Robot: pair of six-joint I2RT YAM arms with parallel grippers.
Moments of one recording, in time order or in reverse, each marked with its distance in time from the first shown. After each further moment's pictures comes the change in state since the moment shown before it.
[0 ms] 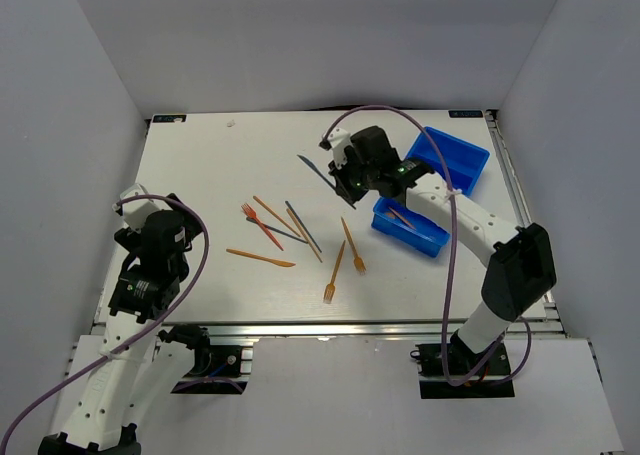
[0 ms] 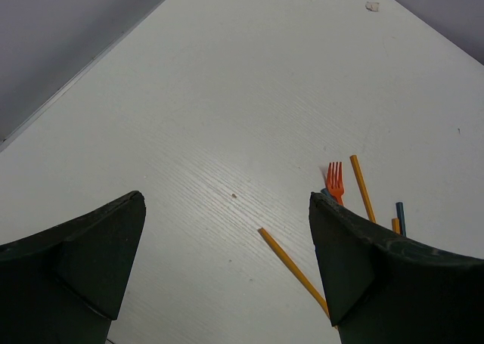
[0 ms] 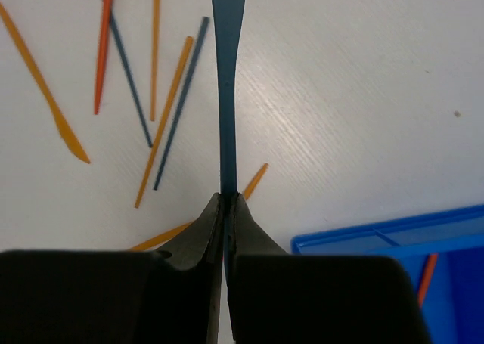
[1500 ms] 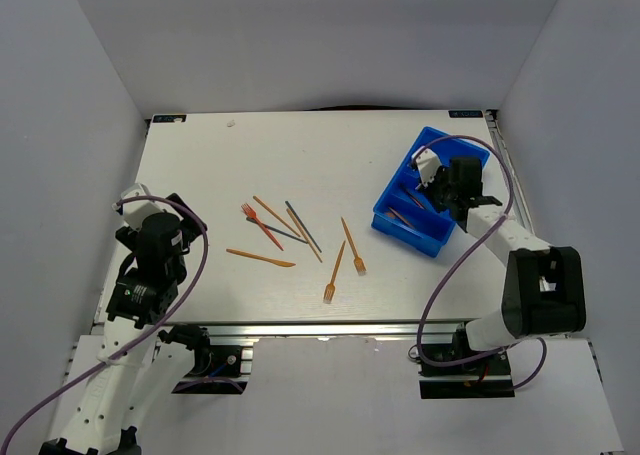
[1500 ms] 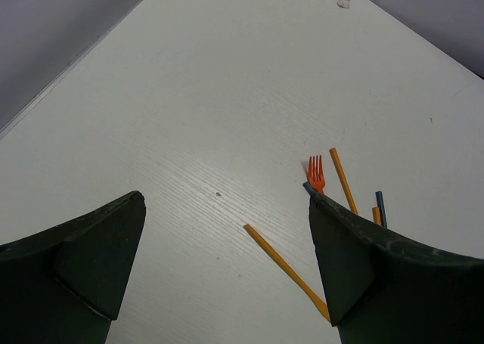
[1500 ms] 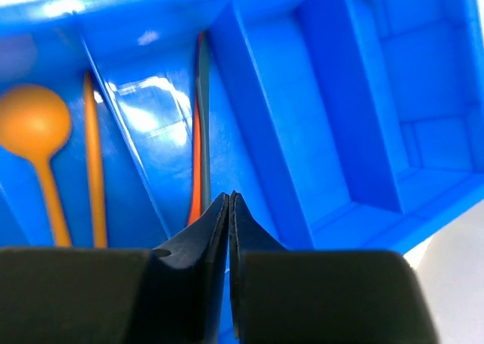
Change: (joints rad) left arm 0.000 -0.027 0.000 0.022 0.061 0.026; right arm -0.558 -0.173 -0.569 0.435 -0.010 -0.489
